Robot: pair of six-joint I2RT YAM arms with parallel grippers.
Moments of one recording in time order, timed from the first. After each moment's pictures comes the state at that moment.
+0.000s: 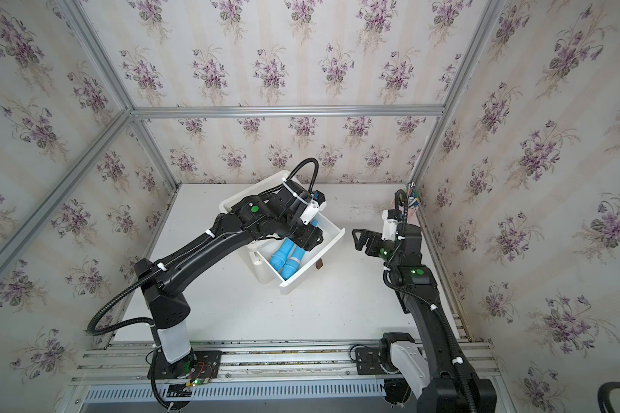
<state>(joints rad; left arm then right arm) -0.89 1.88 2.05 -1.09 0.04 -0.15 0.00 0.93 0.69 -0.27 -0.39 0.33</state>
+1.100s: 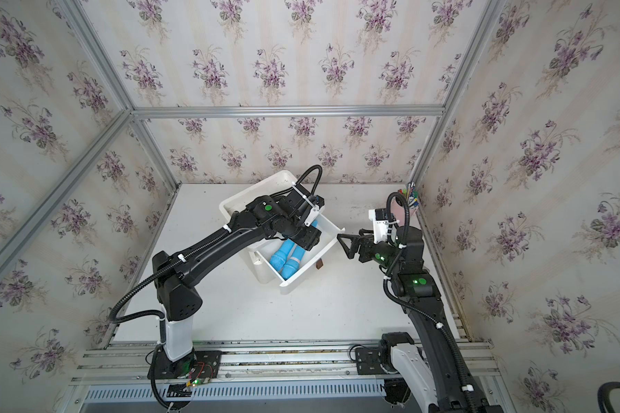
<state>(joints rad) -0.86 1.97 2.05 -1.12 -0.03 -0.17 0.10 0.82 0.74 -0.27 -0.62 0.28</state>
